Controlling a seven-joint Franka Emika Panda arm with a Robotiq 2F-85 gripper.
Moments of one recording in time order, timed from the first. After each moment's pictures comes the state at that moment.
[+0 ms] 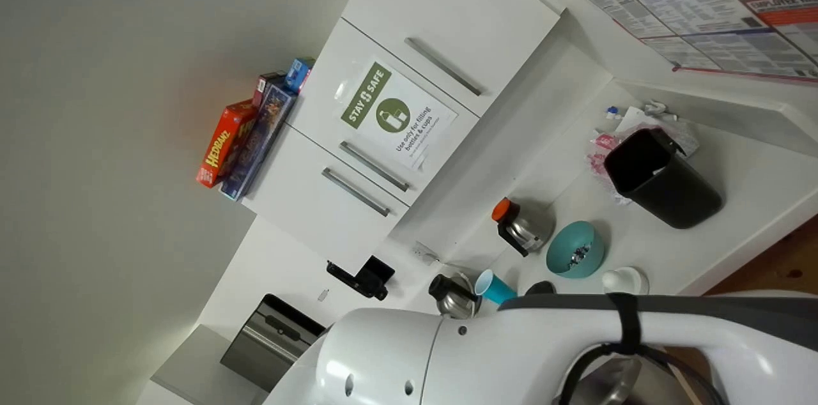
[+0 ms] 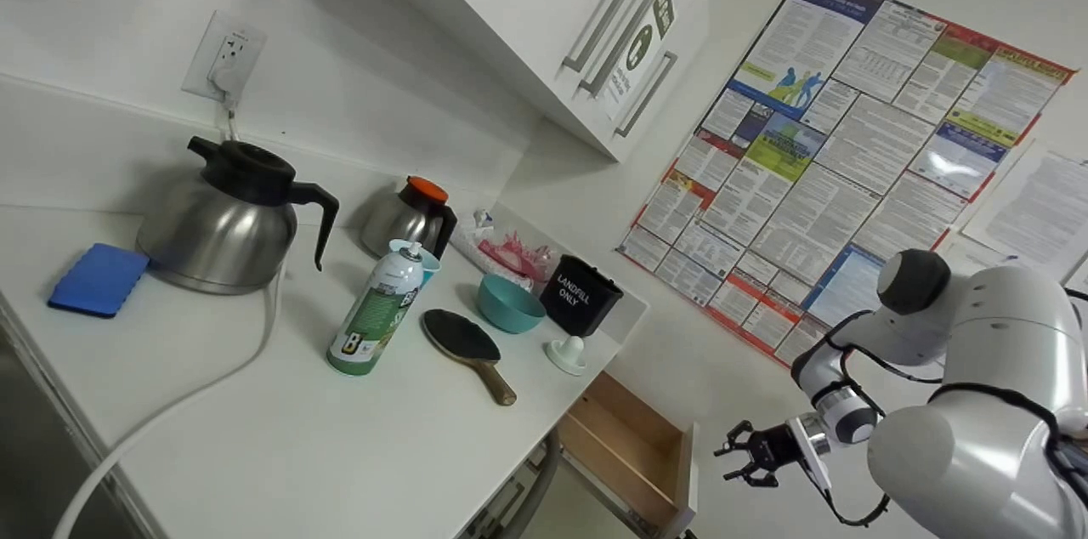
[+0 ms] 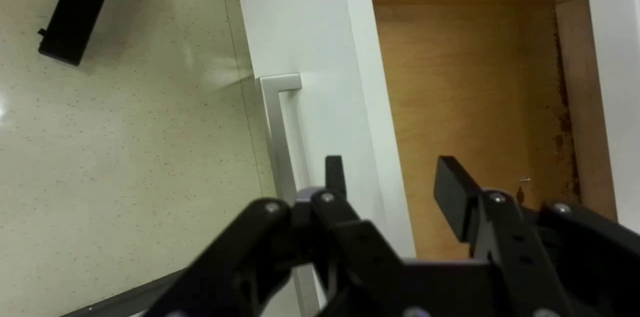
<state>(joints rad) -0.89 0.67 -0.33 -1.87 0.83 1.97 -0.55</state>
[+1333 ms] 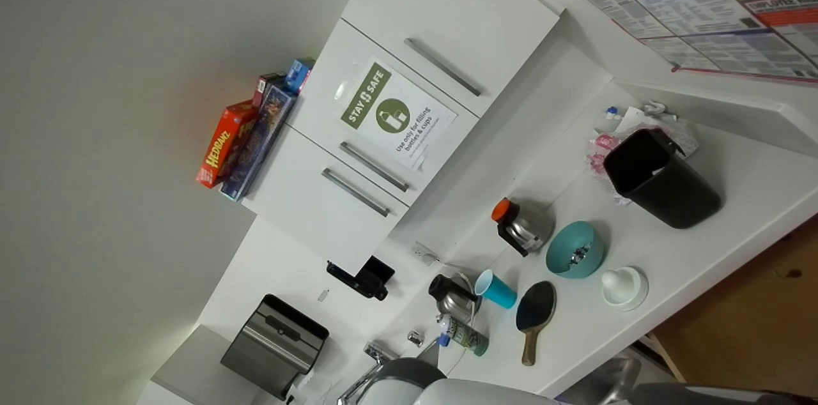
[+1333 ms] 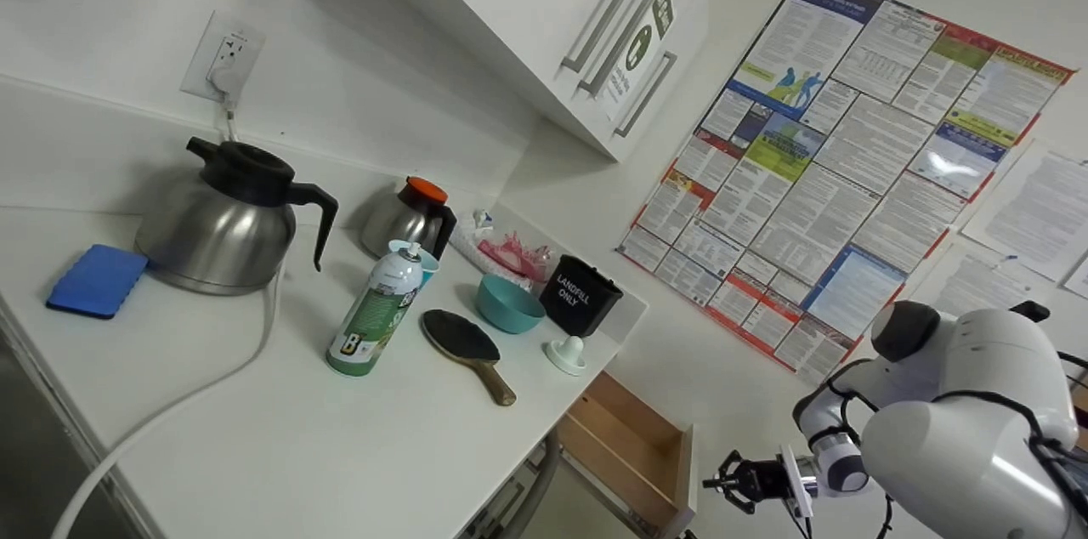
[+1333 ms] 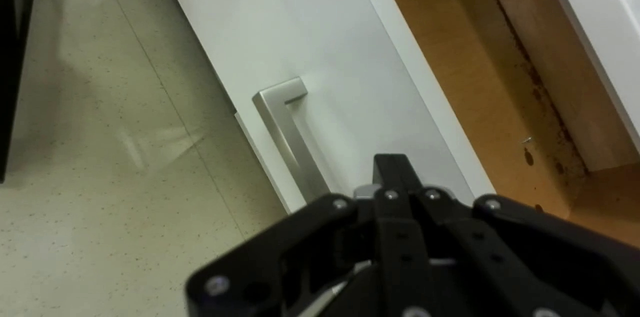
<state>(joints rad) -1.12 0.91 -0.17 -1.67 0.91 1.83 -0.40</state>
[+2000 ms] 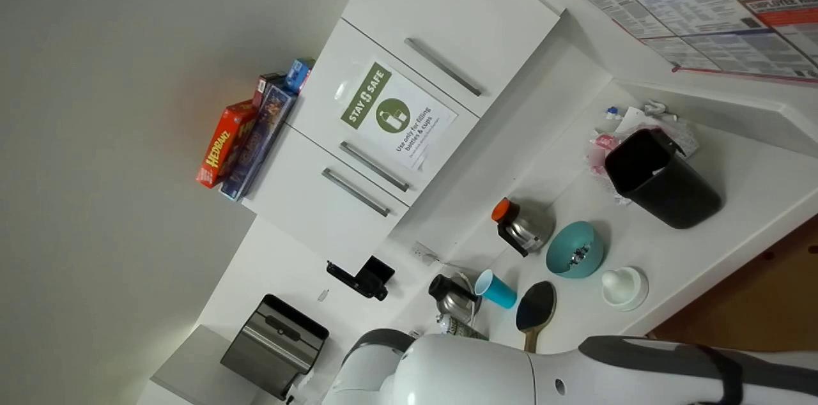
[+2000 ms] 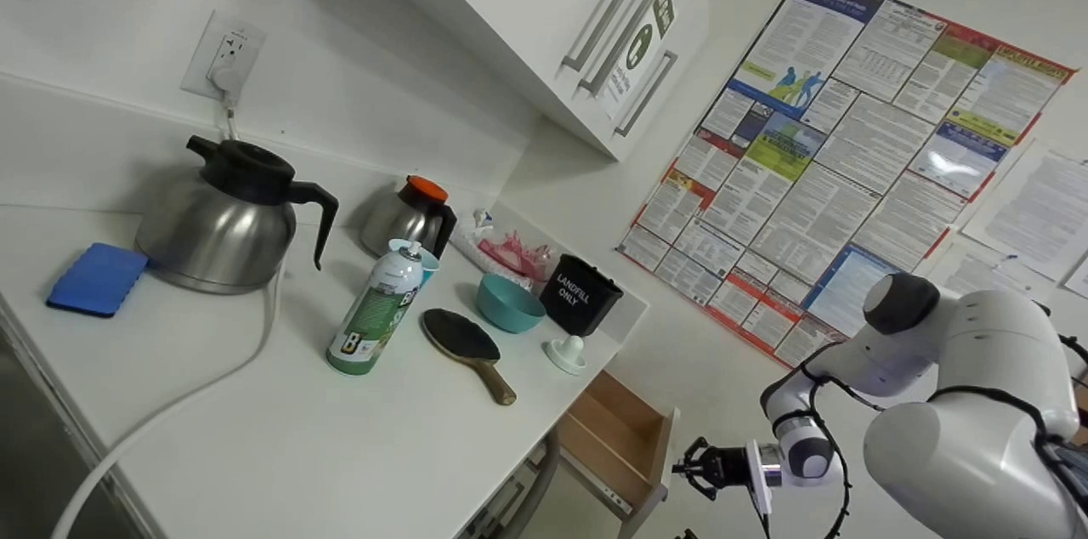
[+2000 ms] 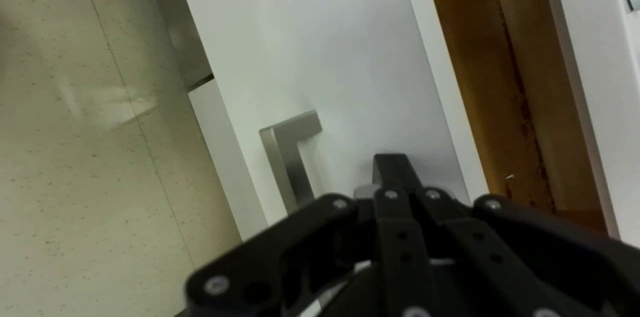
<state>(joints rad) -1.02 0.83 -0.11 -1.90 1.08 2.03 -0.65</state>
